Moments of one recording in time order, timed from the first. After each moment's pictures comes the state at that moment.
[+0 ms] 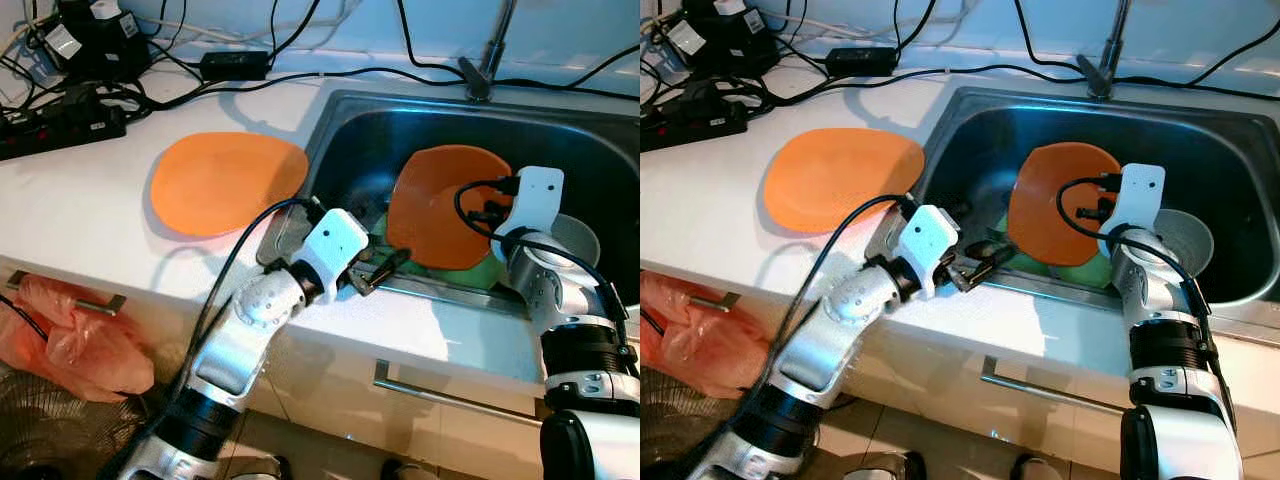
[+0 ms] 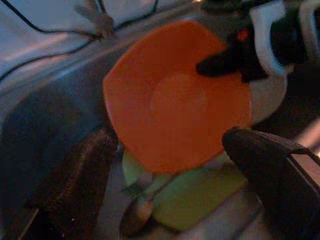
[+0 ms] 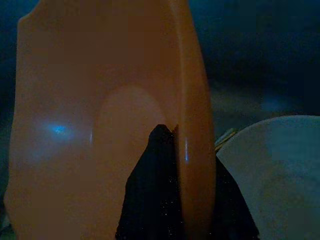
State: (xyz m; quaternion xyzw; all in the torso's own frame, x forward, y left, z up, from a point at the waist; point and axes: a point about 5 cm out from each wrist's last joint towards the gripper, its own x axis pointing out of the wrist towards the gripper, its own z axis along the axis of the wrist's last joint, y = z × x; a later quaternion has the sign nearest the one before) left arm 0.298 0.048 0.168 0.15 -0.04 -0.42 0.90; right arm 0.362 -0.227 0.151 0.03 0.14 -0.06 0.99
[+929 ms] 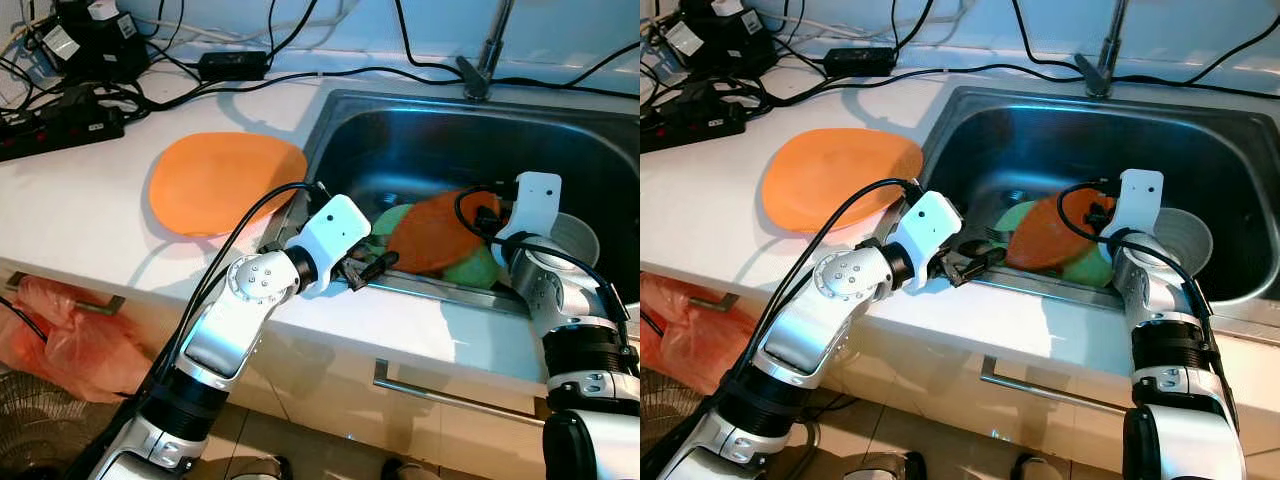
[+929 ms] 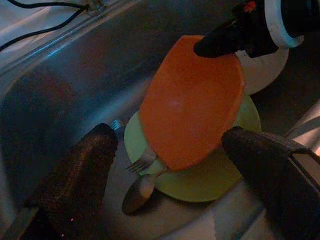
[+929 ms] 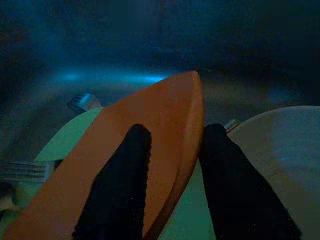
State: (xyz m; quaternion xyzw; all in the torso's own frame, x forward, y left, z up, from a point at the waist) left arm 0.302 0.050 0.180 0.19 0.01 -0.42 0.89; right arm 0.361 -0.229 0.146 0.03 0.15 -0.05 0.99
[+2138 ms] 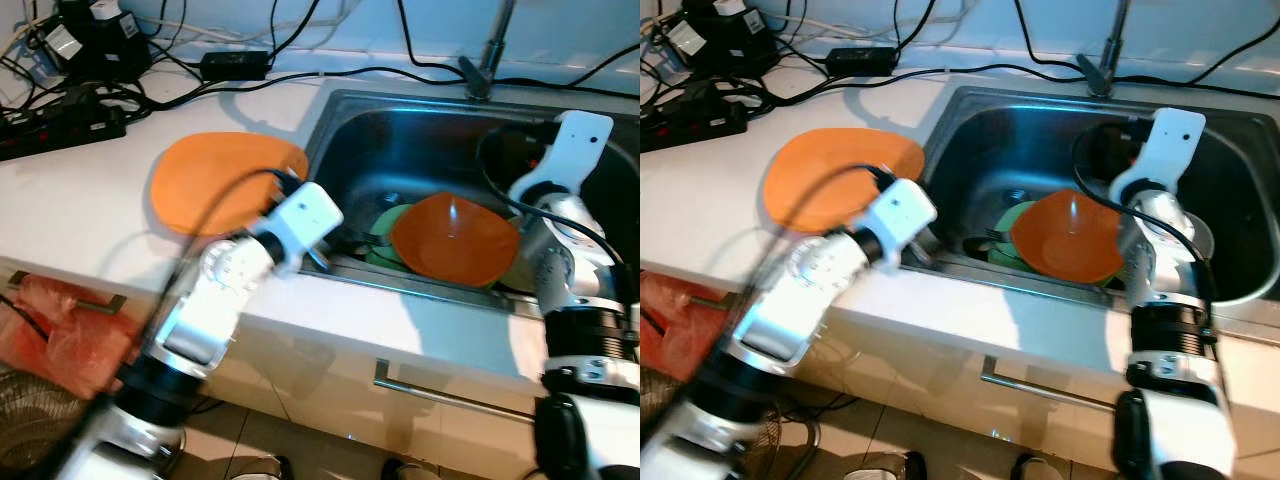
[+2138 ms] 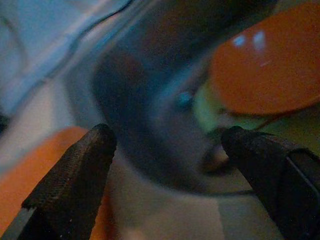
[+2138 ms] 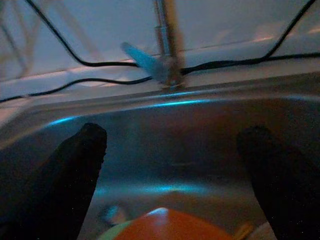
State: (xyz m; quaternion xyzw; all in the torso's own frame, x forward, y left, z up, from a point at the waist) left arm 0.324 0.096 0.190 0.34 -0.02 -0.30 0.89; right arm 0.372 -0.216 0.213 0.08 -0.04 -0.06 0.99
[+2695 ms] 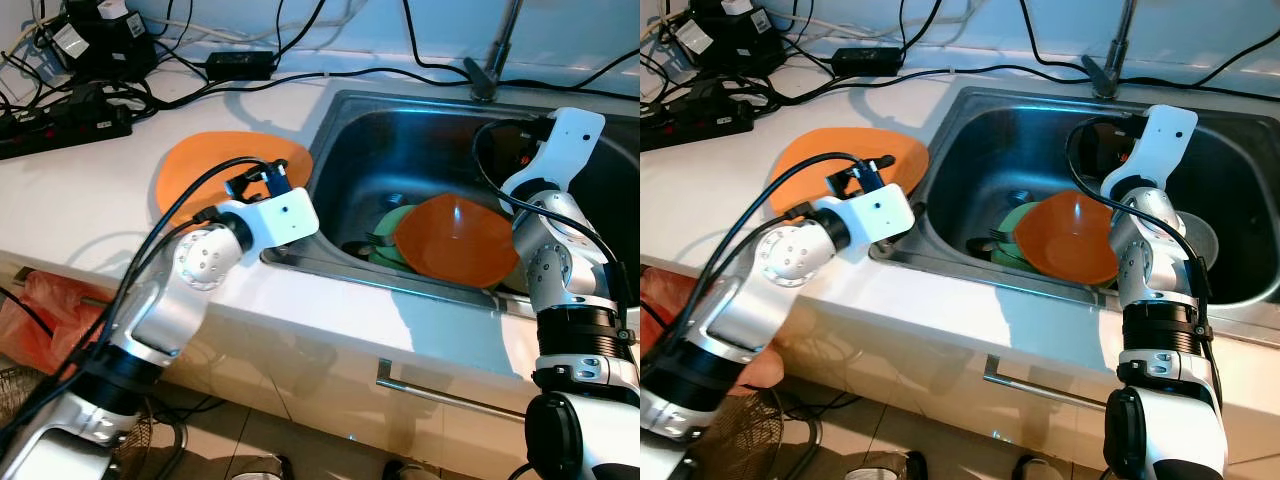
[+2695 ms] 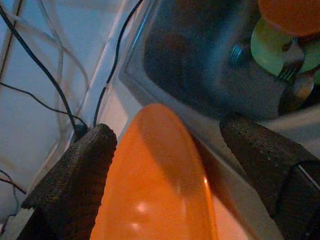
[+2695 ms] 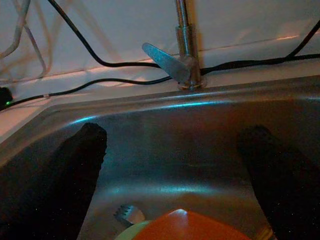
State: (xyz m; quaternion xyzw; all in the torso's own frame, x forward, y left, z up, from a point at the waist) left arm 0.326 0.124 0.202 0.50 -0.06 -0.26 0.82; right arm 0.372 -0.214 0.214 0.09 -0.04 -0.04 0.99
